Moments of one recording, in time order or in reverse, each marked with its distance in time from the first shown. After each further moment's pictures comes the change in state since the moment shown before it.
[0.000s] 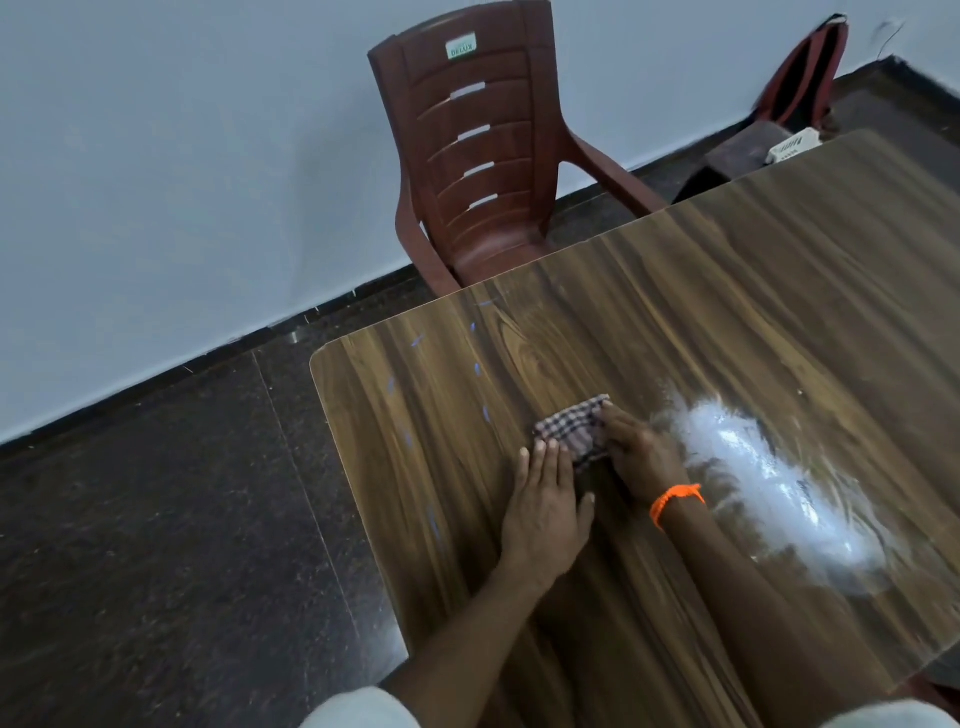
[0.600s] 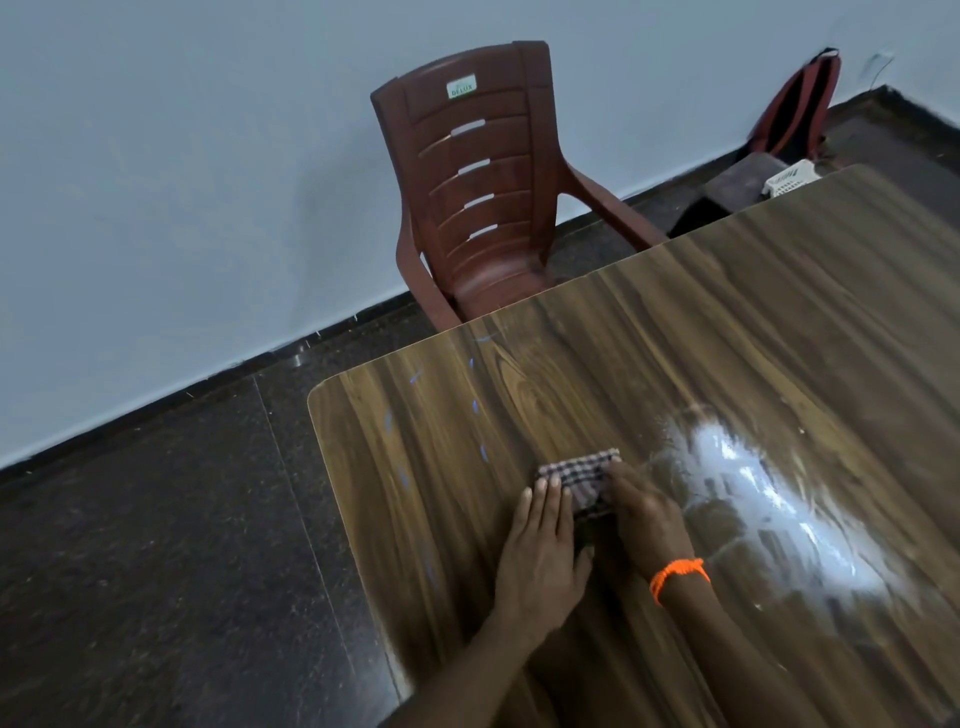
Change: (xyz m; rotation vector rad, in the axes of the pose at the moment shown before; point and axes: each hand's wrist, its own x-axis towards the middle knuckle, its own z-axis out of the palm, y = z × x) left_hand 0.000 -0.005 0.006 0.043 -0.038 0.083; right_hand -0.023 -0.006 0.001 -0.023 0.034 0.059
